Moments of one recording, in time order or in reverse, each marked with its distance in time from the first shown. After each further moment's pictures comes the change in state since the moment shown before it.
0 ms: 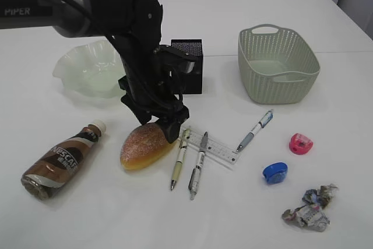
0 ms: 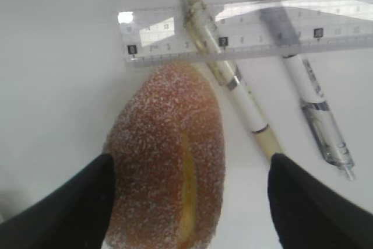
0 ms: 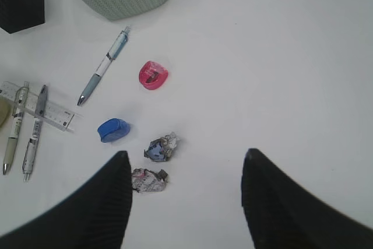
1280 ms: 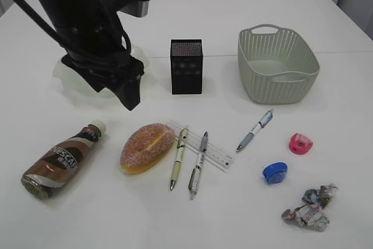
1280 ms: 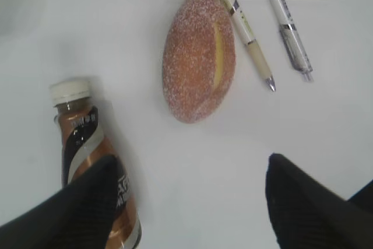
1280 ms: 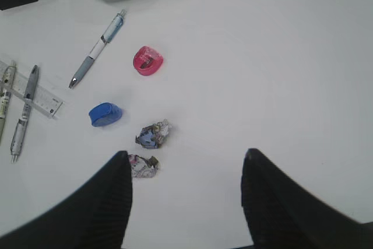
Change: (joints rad) left arm 0.052 -0.379 0.178 0.020 0.105 -0.011; right arm 0.000 0.000 0.000 -0.002 0.031 -0.053
